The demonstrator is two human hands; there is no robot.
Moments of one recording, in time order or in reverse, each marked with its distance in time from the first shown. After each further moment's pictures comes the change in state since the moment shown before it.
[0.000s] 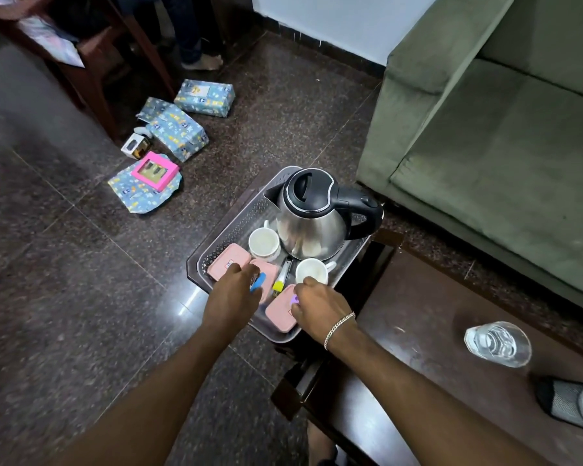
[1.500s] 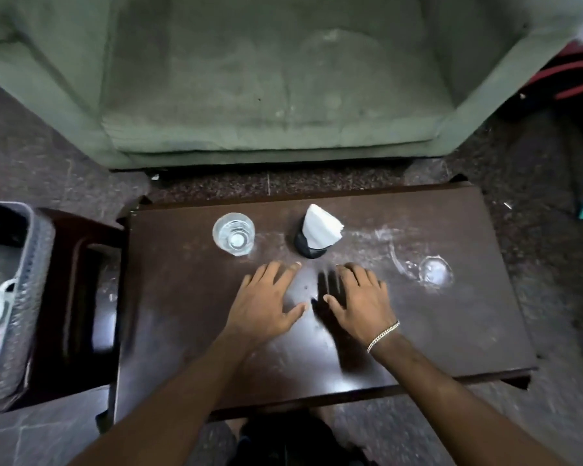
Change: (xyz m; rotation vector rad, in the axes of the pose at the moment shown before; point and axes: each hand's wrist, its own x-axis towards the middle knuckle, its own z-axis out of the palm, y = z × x) left_hand -0.182 0.348 0.275 0.256 -0.289 1.026; right_hand -0.408 0.329 0.085 0.077 0.402 0.826
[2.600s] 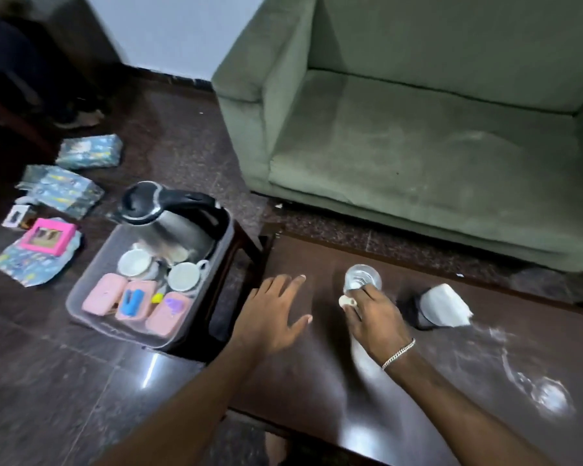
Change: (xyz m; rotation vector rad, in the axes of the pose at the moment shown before) left_hand -0.107 -0.133 -0.122 -0.007 0.222 -0.318; right_hand 0.051 -0.204 -0.052 0.184 0.073 -0.429
